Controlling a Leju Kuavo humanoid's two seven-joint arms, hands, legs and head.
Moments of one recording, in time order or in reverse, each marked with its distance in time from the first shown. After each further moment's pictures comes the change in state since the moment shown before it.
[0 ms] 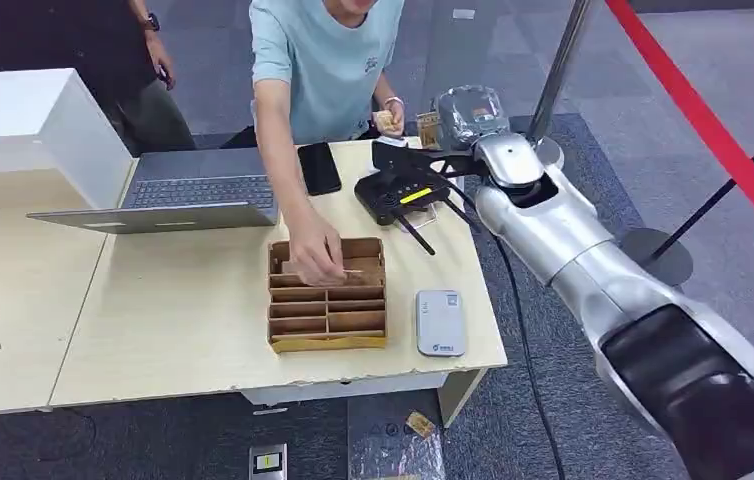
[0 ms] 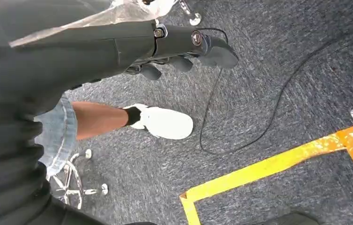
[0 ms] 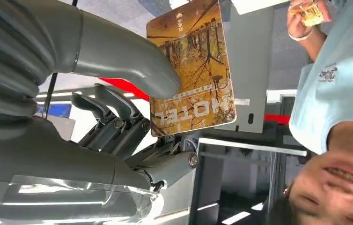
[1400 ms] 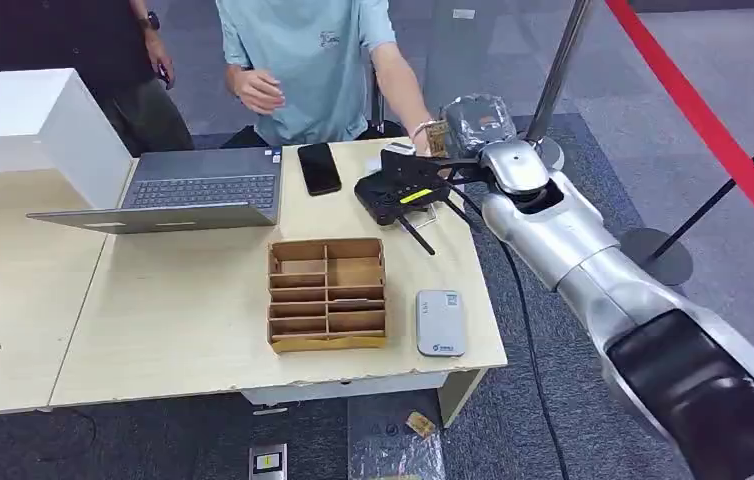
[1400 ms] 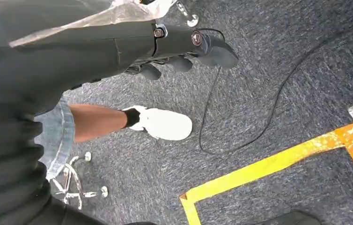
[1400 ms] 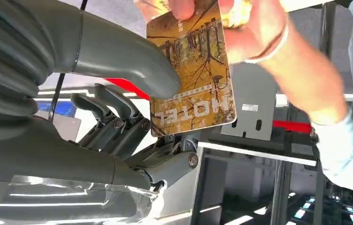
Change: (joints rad) left arm 0.000 -0.003 0.000 0.000 -0.021 0.000 0.000; right arm 0.018 -0.021 0.001 -0.001 0.017 0.006 -0.001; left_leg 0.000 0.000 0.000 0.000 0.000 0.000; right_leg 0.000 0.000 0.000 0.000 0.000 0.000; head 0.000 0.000
